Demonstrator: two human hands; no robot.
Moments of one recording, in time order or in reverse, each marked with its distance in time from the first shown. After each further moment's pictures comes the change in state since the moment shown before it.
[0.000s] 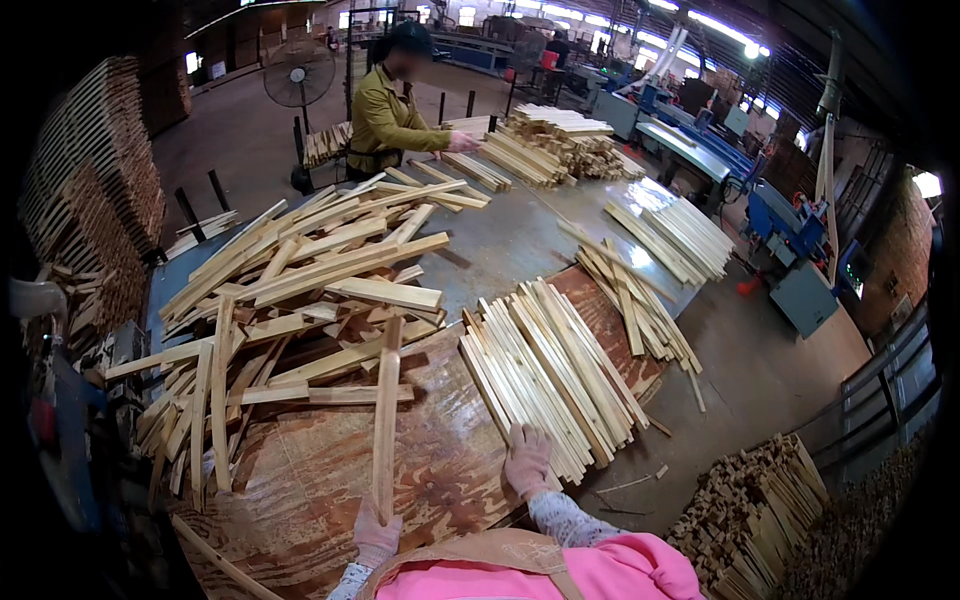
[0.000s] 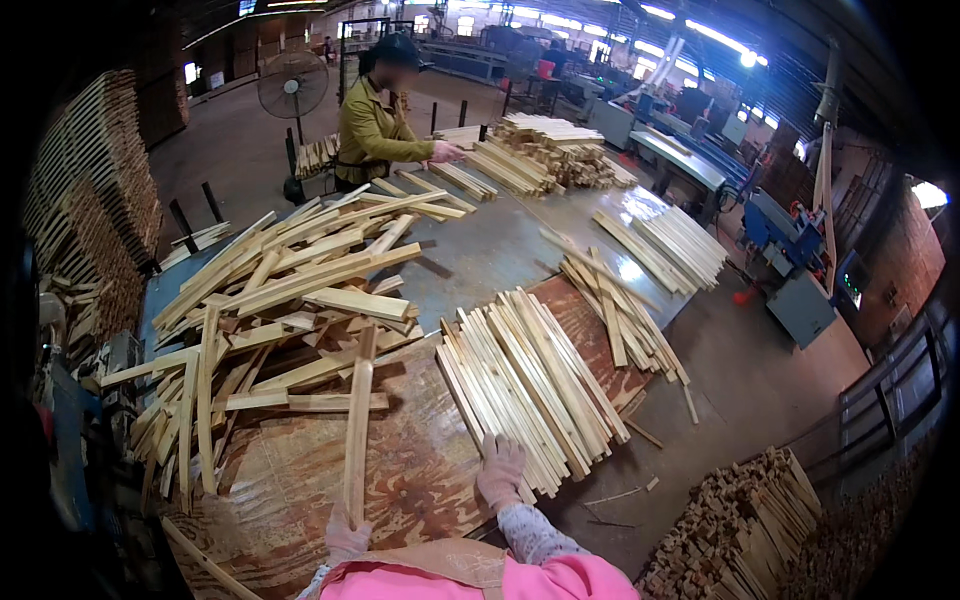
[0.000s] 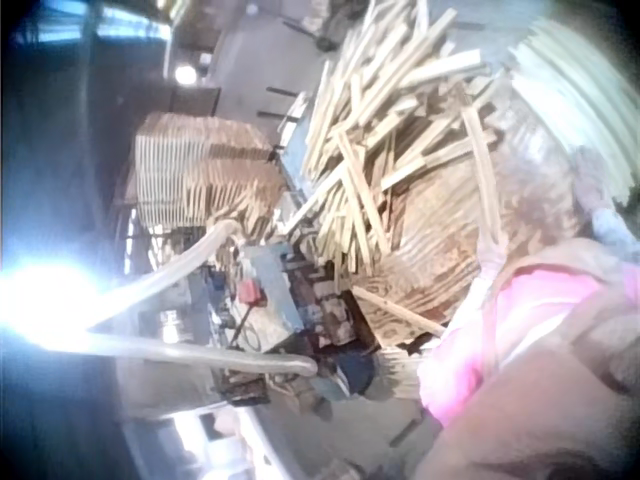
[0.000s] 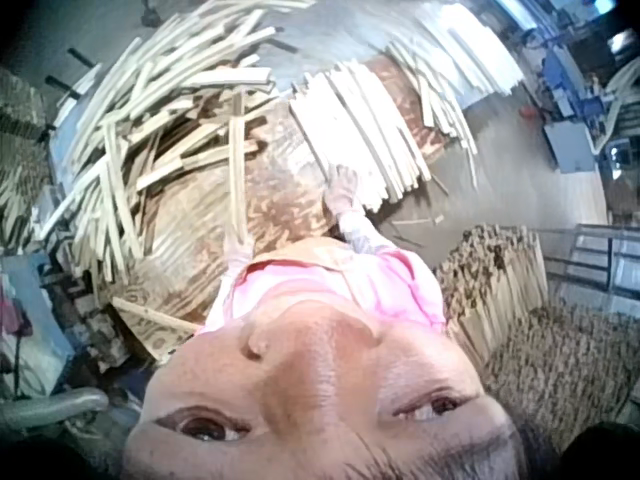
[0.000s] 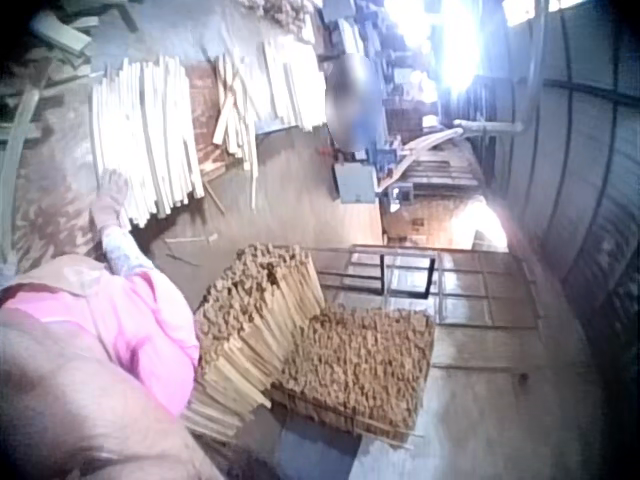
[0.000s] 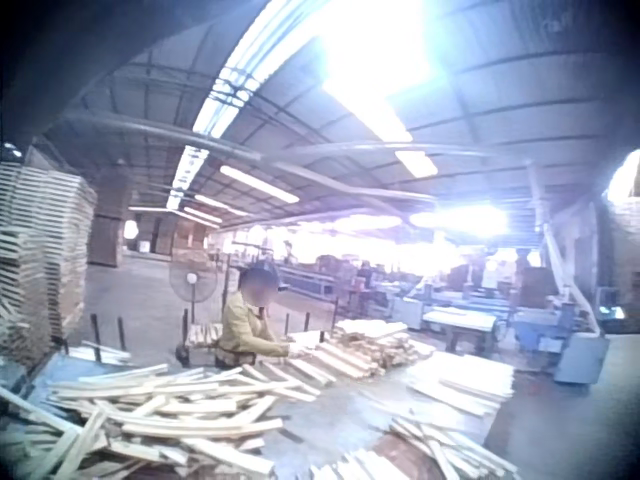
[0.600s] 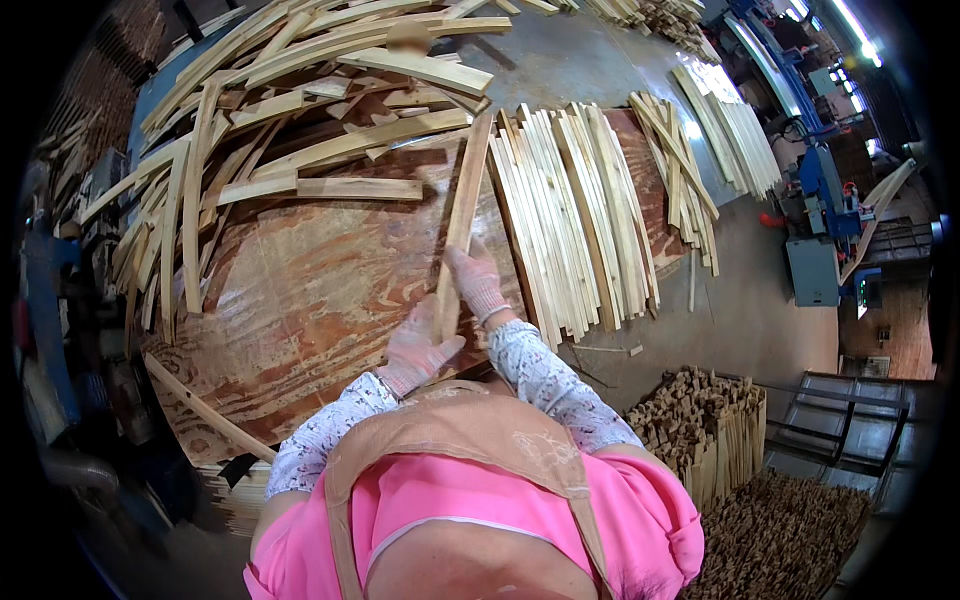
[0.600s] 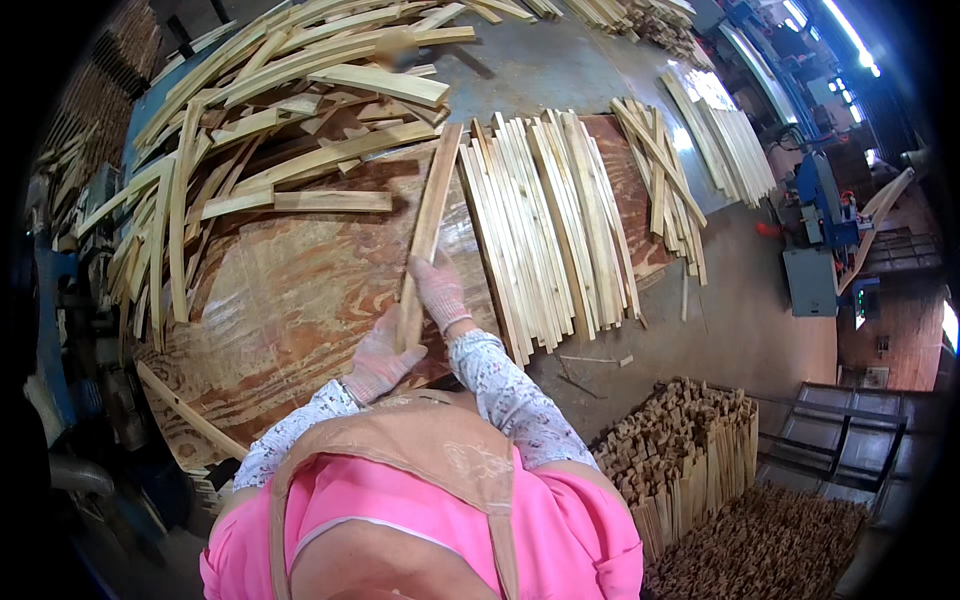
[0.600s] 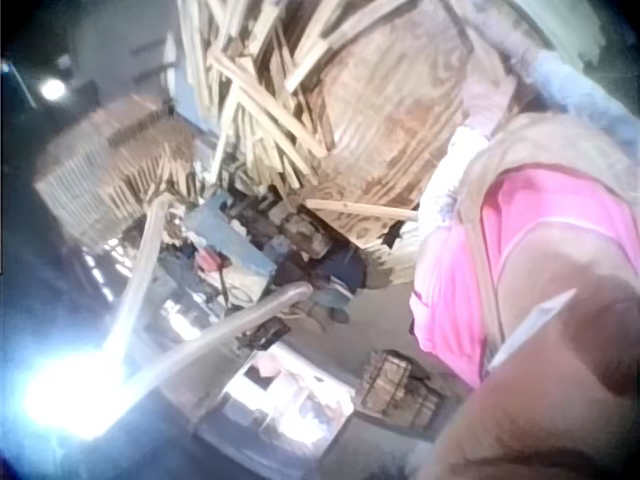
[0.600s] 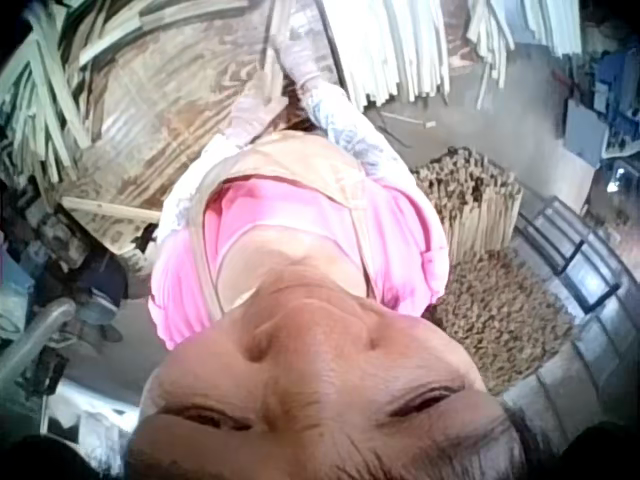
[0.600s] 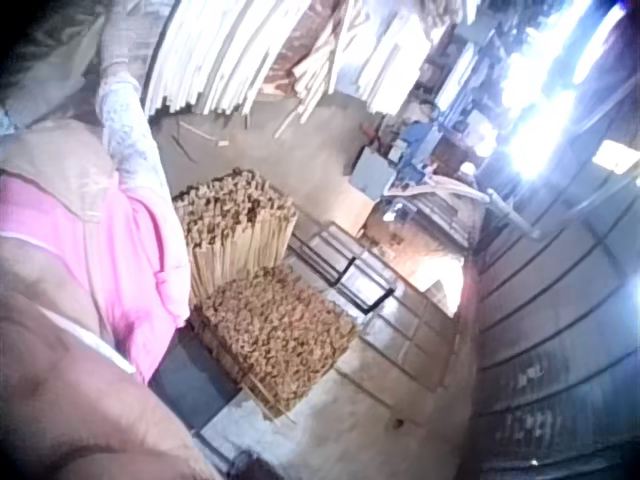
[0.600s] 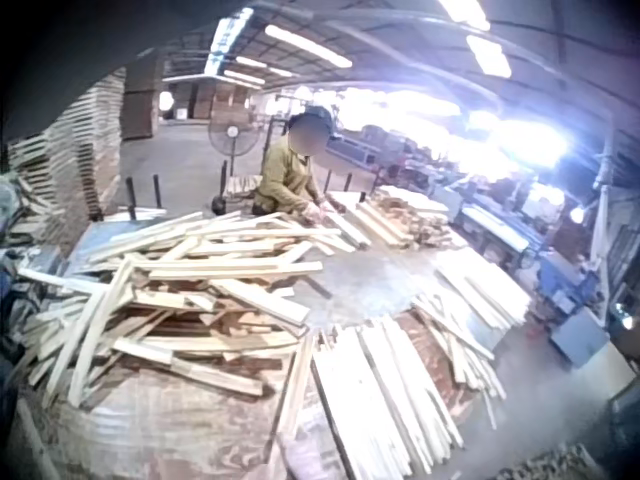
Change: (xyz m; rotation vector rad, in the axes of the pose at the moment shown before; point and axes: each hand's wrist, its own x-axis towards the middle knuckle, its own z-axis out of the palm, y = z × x) left_hand 0.022 0.047 0.084 0.210 -0.237 0.326; right_hand 0.050 -0.110 0.034 1.129 -0.536 0.518
